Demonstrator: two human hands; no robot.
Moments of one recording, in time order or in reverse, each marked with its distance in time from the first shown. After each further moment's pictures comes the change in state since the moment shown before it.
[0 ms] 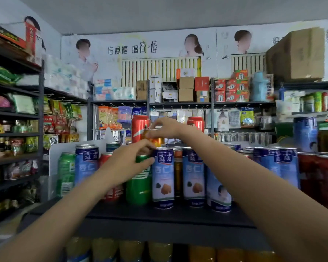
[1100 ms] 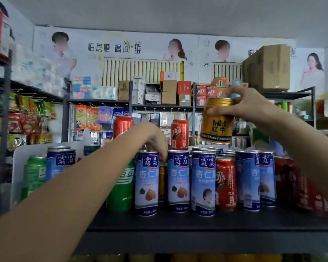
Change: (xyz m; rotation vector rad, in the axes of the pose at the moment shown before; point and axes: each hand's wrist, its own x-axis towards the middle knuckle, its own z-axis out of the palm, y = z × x) left_hand 0.118 0.067 0.012 0.410 -0.807 -0.102; right_hand -0.138 0.027 -0.118 0.295 0.453 0.152
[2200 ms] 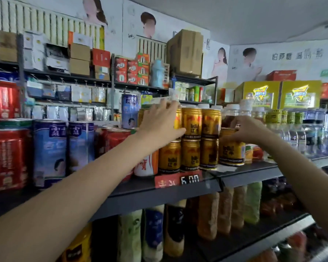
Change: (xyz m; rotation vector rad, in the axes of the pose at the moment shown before) left_hand 0.084 0.406 0.031 -0.207 0.943 0.468; right_hand -0.128 0.230 -0.358 -0.852 0.157 0.461
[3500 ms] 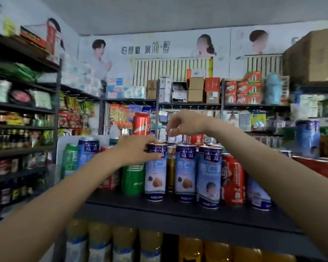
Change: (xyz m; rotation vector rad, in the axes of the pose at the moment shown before) left_hand -0.239 -0.308 -0.244 0.324 -0.276 -0.537; right_hand -0.078 -0.515 0.109 0.267 -0.395 -0.968
